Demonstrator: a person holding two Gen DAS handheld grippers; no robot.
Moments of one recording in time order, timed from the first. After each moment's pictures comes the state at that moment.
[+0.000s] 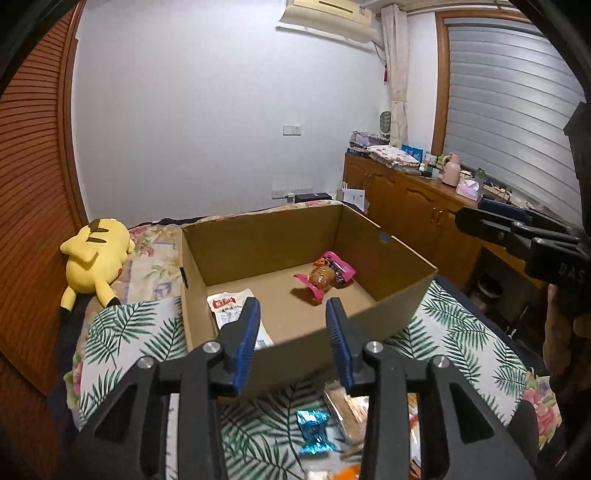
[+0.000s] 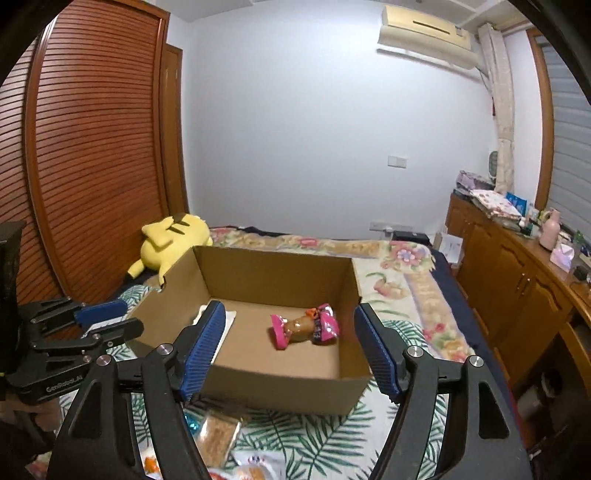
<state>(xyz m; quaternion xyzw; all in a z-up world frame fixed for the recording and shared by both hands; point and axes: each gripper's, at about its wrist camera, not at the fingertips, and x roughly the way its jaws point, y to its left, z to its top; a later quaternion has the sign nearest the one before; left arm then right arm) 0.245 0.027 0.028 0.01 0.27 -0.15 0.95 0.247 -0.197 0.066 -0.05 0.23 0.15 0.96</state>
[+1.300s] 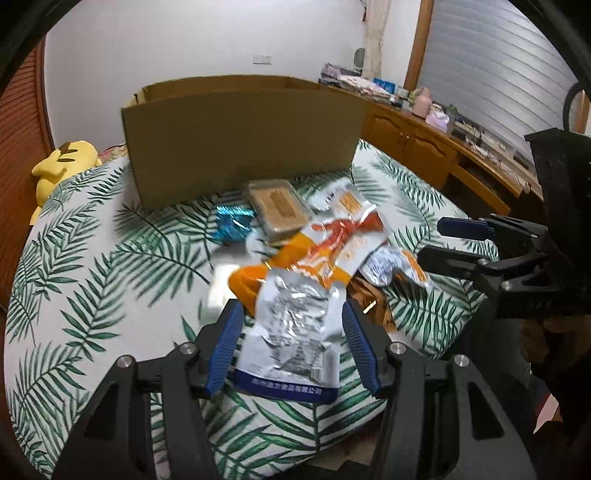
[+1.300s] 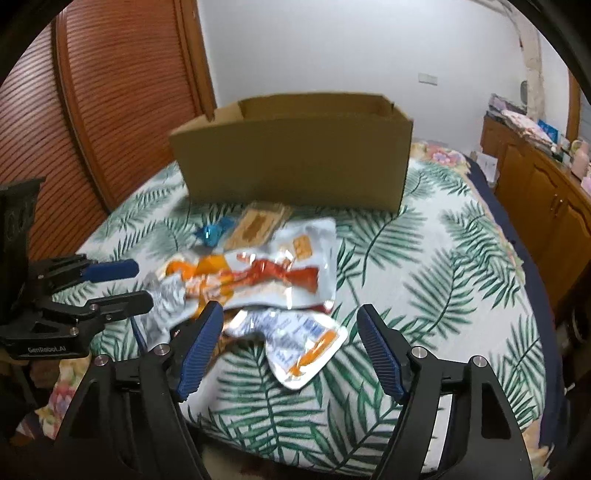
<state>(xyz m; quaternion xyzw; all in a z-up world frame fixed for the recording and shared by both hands) 0.127 -0.004 -0.096 0.01 0.40 -0.21 0.89 0.135 -0.216 -0.090 -0.04 0.38 0.22 0.90</state>
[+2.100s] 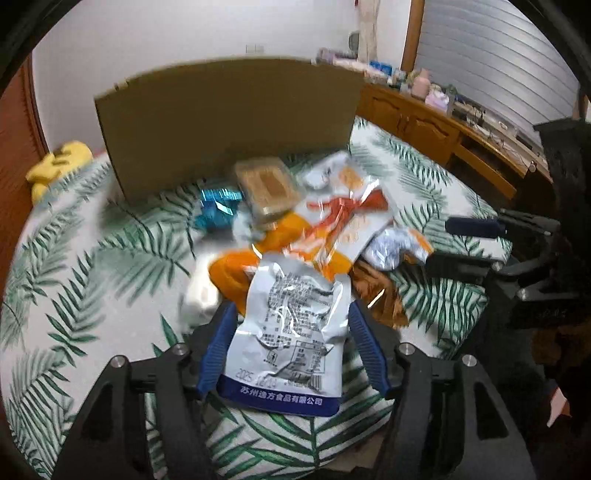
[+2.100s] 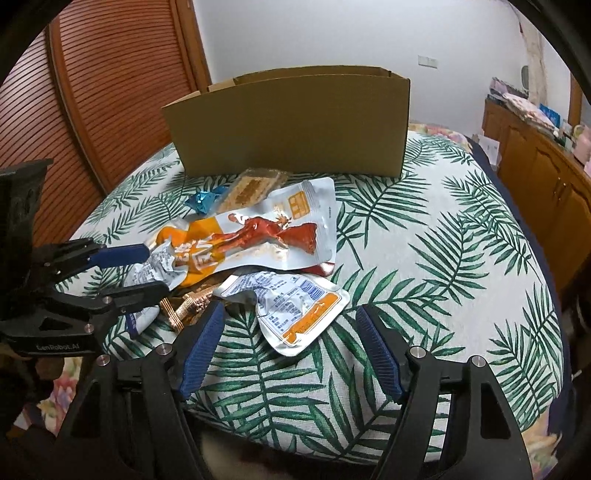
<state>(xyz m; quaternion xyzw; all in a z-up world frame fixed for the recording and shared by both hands) 0.137 -0.019 -0.116 0.03 0.42 -0.21 0.88 0.132 -0.223 -0.108 -0.03 0.40 0.21 0.89</state>
